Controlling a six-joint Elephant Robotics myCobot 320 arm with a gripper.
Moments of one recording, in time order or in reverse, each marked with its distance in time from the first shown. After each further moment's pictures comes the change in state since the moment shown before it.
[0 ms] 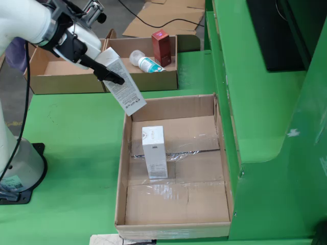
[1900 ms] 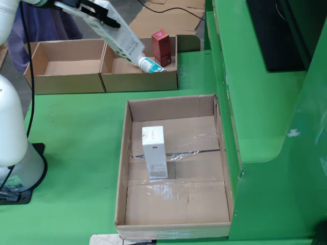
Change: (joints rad) arm 0.471 -0.002 0.001 0.138 -0.158 -0.042
